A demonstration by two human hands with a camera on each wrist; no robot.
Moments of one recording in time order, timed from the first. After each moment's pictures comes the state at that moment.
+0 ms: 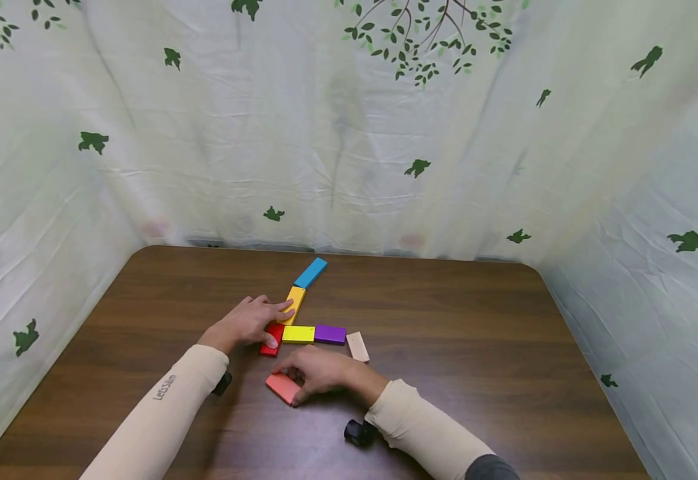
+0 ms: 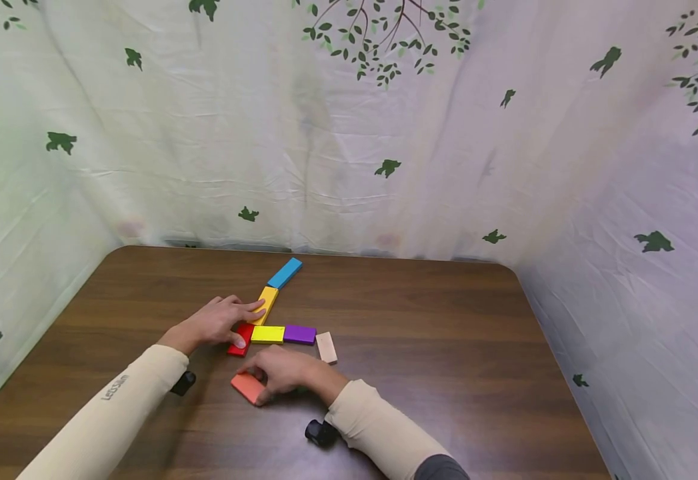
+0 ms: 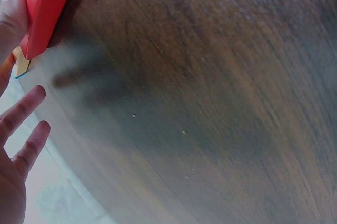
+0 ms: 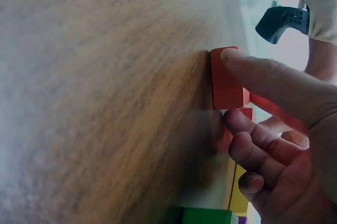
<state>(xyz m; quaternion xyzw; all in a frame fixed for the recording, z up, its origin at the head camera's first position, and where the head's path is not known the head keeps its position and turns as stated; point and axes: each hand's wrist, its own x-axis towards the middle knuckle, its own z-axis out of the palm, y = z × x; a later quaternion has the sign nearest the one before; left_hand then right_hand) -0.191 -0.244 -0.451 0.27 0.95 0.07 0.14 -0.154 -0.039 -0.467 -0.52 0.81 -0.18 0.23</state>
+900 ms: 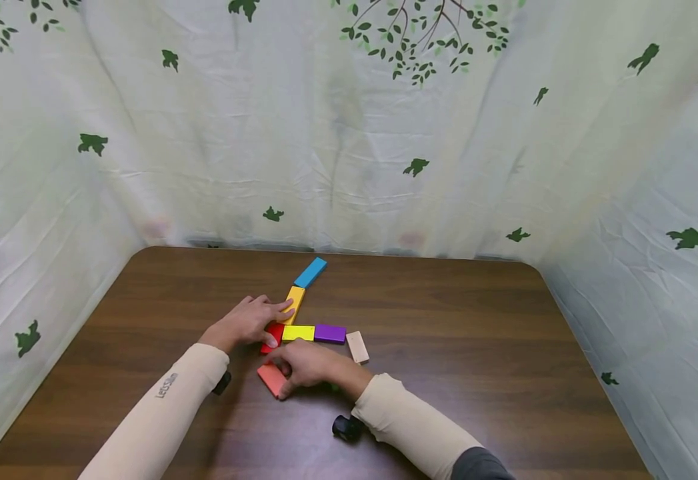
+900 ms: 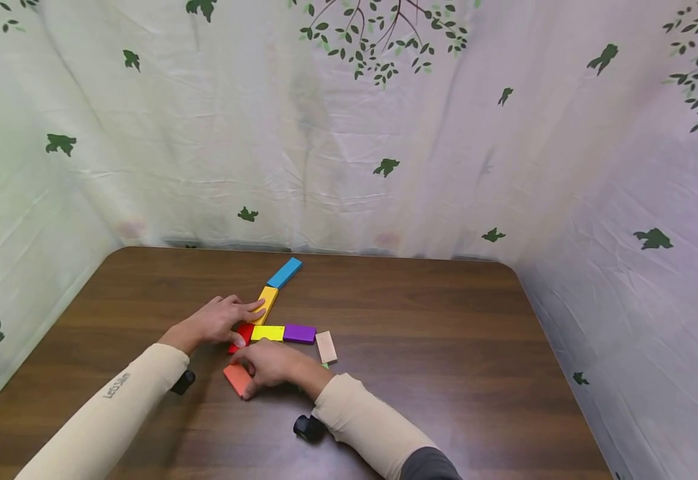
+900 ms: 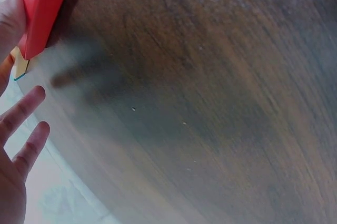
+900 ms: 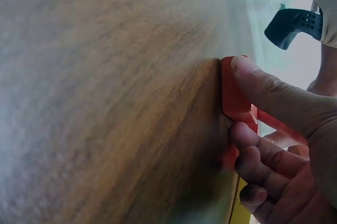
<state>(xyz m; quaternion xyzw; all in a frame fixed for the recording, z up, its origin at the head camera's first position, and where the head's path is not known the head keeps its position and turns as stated) -0.191 -0.244 -0.450 0.28 0.95 0.06 0.14 -0.158 -0.061 -0.467 -0.48 0.83 -0.18 0.21</state>
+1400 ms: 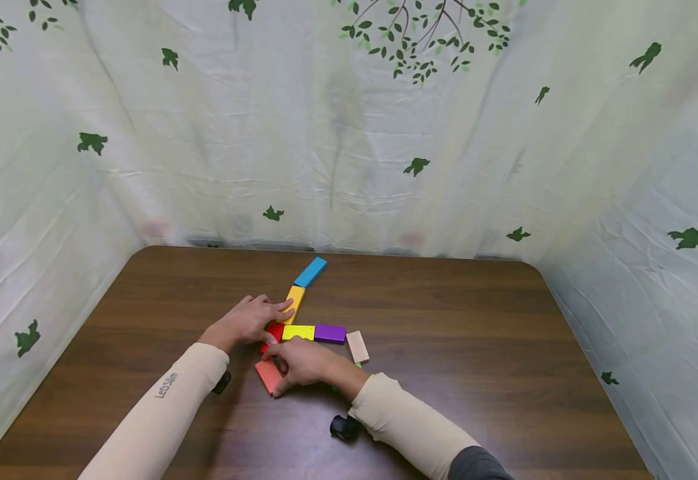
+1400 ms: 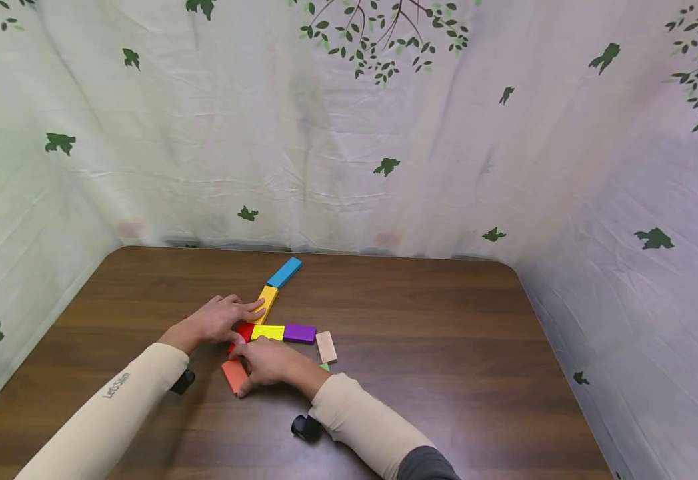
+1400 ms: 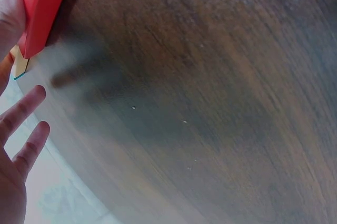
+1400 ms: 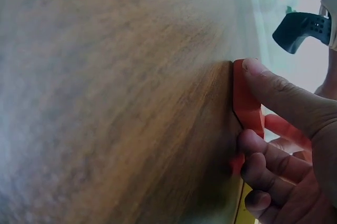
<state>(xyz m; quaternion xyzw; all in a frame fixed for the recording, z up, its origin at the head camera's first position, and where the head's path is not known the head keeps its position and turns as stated) -0.191 -0.244 -0.448 0.28 0.95 0.05 0.13 -0.158 -0.067 -0.468 -0.46 0.85 -0.18 0.19</state>
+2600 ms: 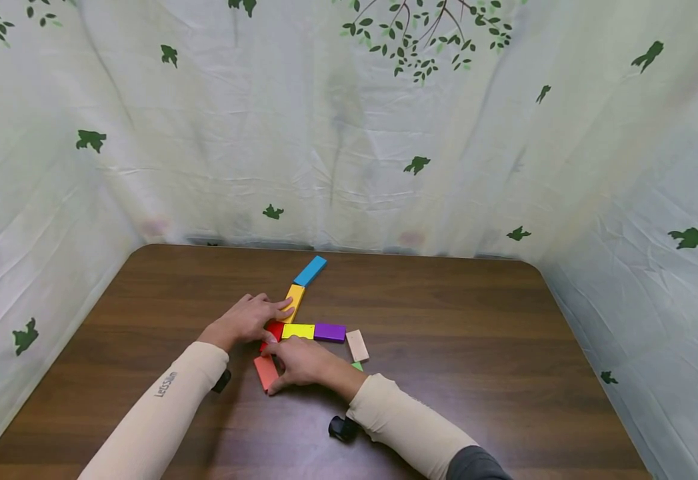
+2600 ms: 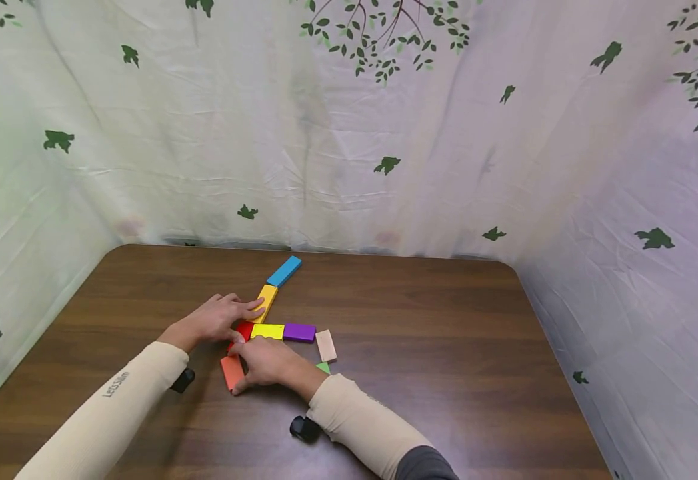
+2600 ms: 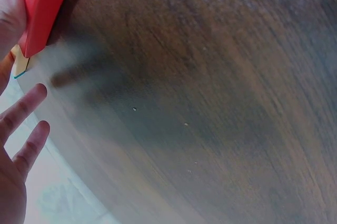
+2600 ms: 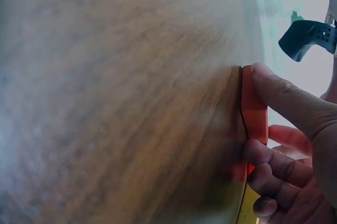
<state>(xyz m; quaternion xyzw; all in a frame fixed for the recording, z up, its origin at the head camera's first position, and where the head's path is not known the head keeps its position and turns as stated) -0.191 -0.245 -0.453 0.28 0.95 0.07 0.13 -0.154 -0.072 -0.470 -0.45 0.87 -0.15 0.15</state>
